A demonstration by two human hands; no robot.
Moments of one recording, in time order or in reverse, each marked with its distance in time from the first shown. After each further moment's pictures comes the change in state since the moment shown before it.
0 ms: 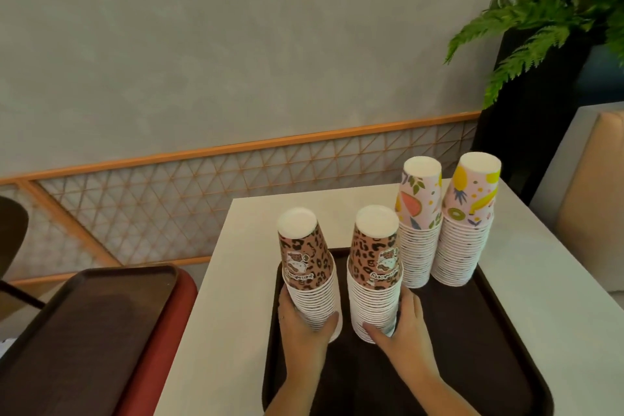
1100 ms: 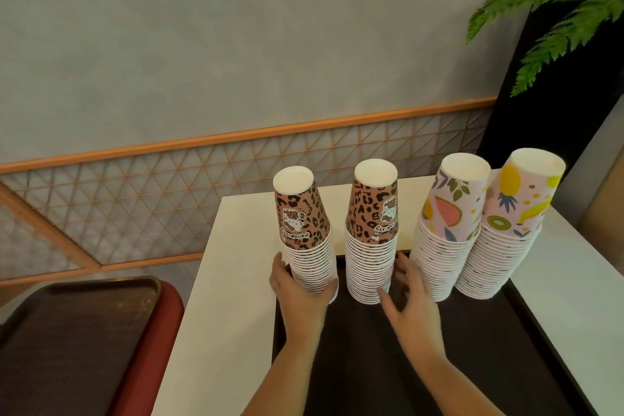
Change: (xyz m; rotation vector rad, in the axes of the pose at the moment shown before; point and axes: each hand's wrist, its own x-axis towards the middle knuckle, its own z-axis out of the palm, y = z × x) left_hand 0.093 0.003 0.019 0.067 0.040 0.008; right_hand 0.065 -0.006 0.031 0.021 0.152 -0.040
